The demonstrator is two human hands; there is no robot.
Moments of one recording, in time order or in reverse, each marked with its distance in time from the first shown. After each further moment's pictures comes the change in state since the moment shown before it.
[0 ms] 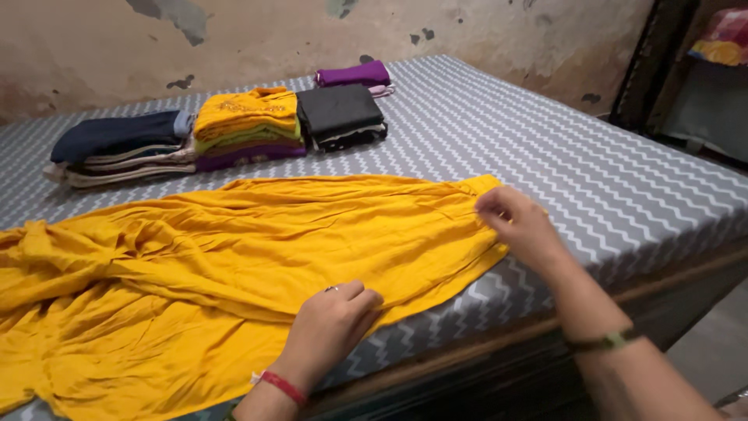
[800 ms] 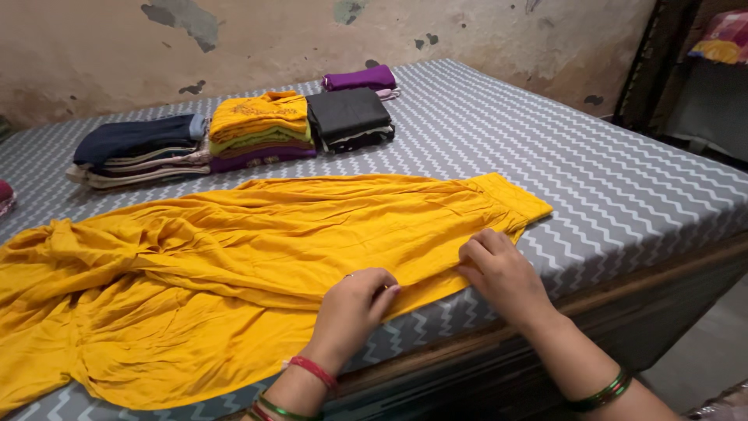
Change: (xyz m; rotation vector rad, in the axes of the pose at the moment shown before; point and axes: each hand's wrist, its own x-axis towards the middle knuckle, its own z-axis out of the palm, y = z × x) left_hand 0.009 0.014 -0.001 -0.212 0.062 -0.237; right_hand -0.078 -0.077 0.030 -0.467 0.000 -0.315
